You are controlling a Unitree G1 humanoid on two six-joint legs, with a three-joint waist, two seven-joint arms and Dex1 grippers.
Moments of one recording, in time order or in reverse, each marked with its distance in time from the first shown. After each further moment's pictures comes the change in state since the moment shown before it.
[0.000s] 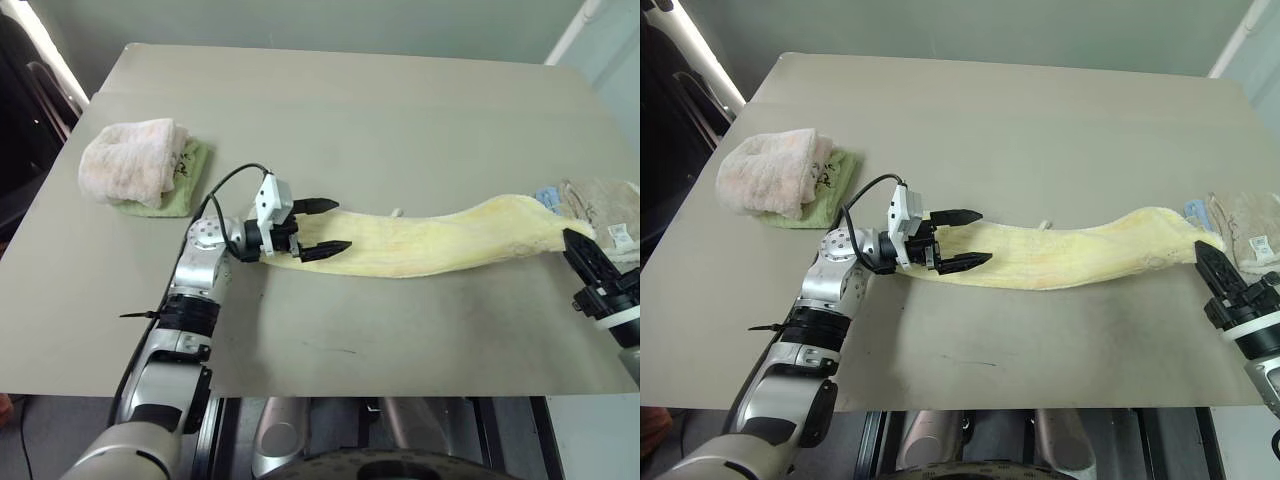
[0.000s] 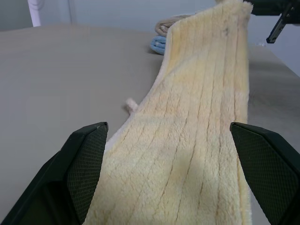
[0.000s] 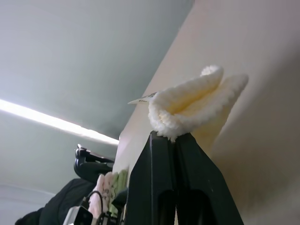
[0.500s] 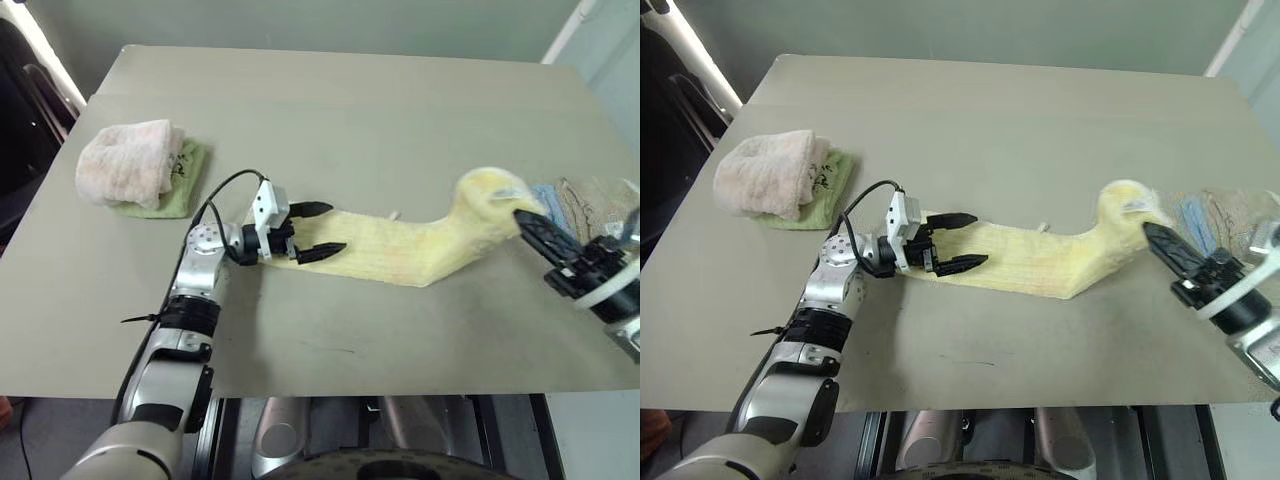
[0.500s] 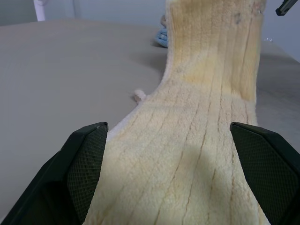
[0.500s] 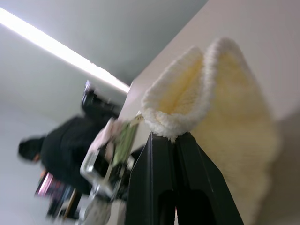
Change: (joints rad) left arm -0.009 -0.002 0.020 0.095 0.015 -0.083 -0.008; right arm -0.135 -0.193 0.209 -0.131 -0.006 0.054 0.003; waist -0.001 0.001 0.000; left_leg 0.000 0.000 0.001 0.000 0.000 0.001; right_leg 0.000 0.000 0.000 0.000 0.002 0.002
